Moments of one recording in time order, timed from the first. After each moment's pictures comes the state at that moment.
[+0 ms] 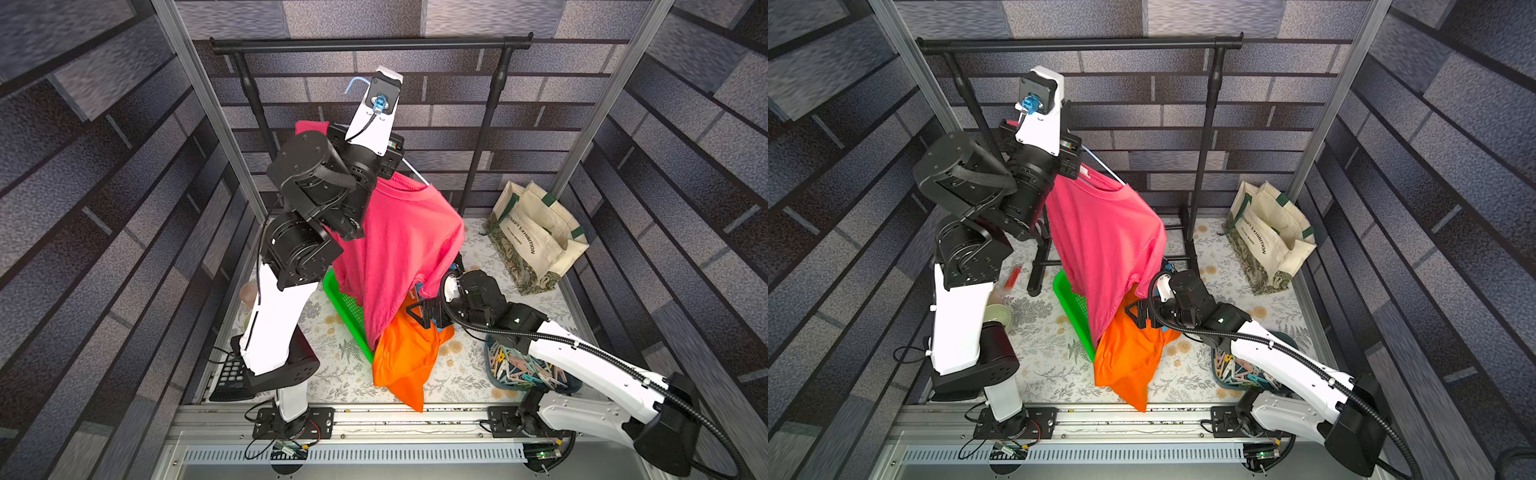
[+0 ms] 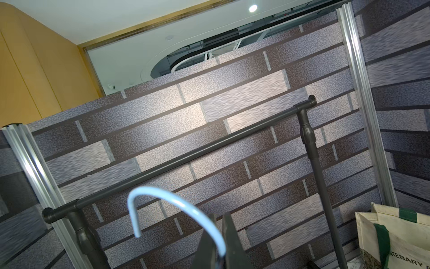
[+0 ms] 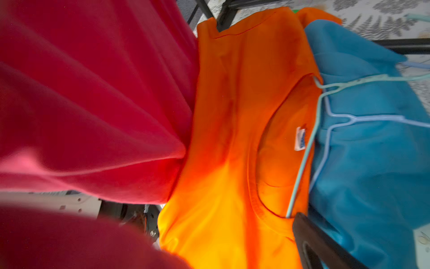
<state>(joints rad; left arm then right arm) -0.92 1.82 2.88 -0.62 -0.62 0.63 0.83 1.11 0.88 -0.35 -0.19 0.55</state>
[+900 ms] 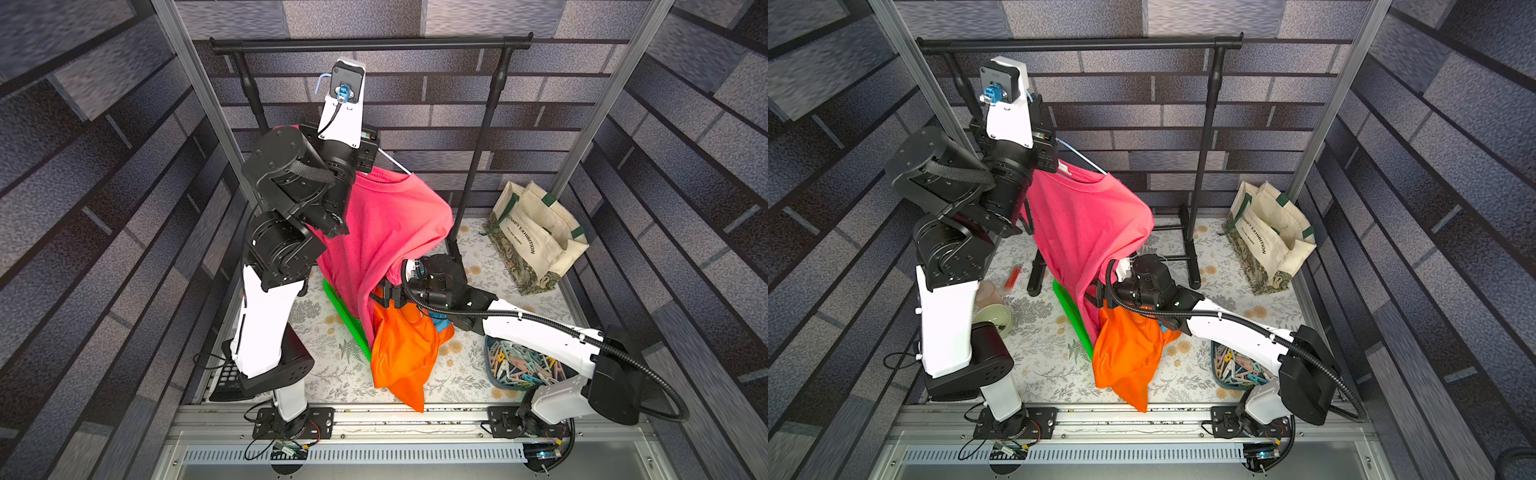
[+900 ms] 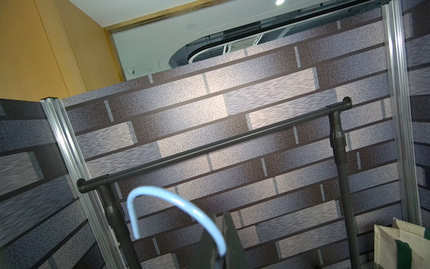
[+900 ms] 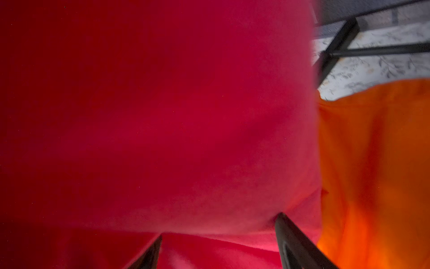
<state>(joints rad) -0.86 1.80 2.88 -0.65 -0.66 0.55 0.95 1.47 1.11 0.14 -0.38 0.66</state>
